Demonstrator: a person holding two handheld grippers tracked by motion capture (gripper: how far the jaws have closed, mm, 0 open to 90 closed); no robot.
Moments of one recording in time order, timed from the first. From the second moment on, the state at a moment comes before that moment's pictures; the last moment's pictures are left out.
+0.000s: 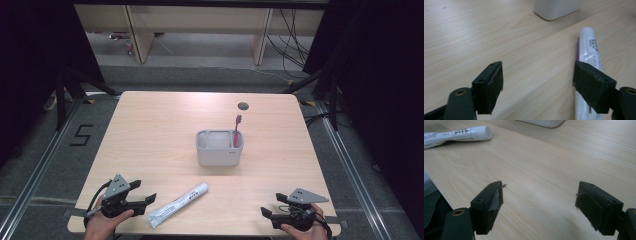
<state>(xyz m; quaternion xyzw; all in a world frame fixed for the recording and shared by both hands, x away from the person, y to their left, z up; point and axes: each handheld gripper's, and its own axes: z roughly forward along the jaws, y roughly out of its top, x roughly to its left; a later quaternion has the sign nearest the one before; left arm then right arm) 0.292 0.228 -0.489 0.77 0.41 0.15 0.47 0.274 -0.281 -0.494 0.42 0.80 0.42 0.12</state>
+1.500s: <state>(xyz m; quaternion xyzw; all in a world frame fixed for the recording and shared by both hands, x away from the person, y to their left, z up) 0.253 0.169 -0.503 0.86 0.28 0.09 0.41 0.275 -0.284 -0.496 0.42 0.80 0.42 0.12</state>
